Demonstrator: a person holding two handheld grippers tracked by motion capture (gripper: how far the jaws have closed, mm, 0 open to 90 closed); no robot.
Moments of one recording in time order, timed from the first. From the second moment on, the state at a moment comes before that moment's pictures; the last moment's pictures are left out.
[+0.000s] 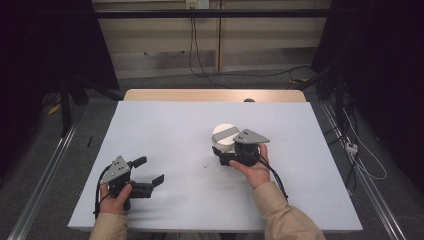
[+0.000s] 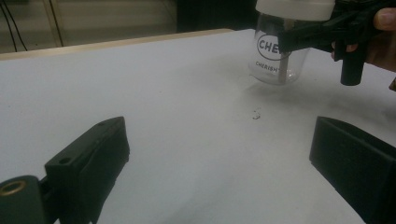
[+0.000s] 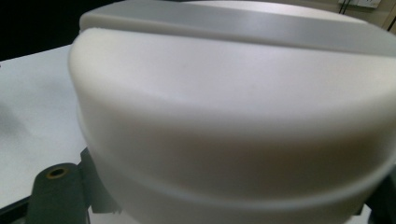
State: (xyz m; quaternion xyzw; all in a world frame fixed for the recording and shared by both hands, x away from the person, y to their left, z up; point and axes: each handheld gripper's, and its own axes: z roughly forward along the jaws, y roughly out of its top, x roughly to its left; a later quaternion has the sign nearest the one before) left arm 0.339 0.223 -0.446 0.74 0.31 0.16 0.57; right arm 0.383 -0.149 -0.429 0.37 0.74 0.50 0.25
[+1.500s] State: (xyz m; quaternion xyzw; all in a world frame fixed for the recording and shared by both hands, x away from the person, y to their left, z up) left arm 0.340 0.224 -0.446 0.74 0.31 0.16 0.57; right arm 0.415 -0.143 -0.432 0.39 0.74 0.49 0.25
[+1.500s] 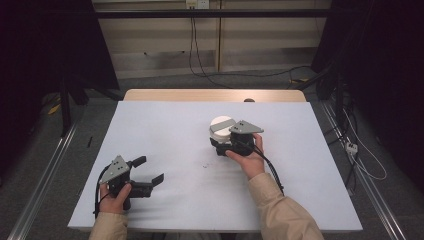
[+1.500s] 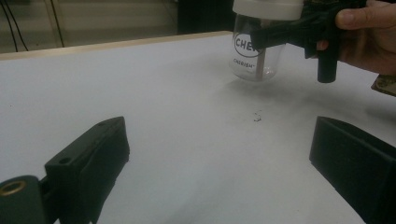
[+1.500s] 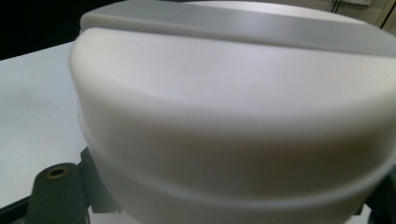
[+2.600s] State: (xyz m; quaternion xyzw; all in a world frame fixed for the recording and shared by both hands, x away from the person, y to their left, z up) left arm 0.340 0.223 -0.447 0.74 0.31 0.16 0.57; right arm 0.436 -0.139 -0.438 0.39 0.74 0.49 0.26
